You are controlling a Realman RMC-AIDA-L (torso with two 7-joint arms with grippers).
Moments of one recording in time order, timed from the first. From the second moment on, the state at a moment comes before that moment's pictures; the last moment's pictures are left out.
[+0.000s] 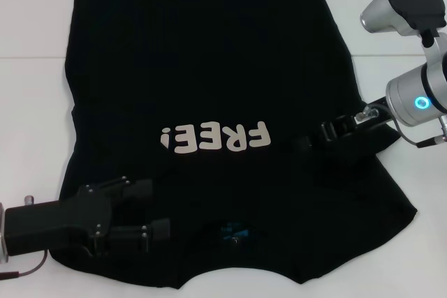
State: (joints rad) left arm -0.40 -2.05 0.60 0.59 2.00 1.76 -1.33; right arm 0.88 2.05 -0.98 -0.74 -2.50 -1.27 2.49
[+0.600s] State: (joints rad) left arm -0.40 -2.04 0.60 0.59 2.00 1.76 -1.35; right arm 0.81 1.90 -0.88 -0.58 -2.44 -1.21 2.62
